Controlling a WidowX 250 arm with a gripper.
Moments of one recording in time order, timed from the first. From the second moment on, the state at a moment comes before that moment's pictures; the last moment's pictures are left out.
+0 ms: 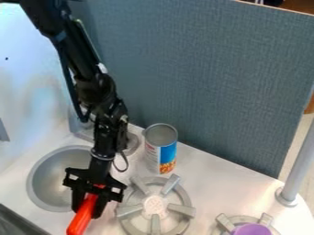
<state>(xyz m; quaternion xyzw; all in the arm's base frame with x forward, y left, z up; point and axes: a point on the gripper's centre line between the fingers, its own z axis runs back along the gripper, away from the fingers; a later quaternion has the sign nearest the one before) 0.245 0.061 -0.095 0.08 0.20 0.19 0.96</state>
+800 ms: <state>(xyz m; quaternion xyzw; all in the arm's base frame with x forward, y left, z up) 0.248 0.063 -0.094 0.06 0.22 0.18 0.96</state>
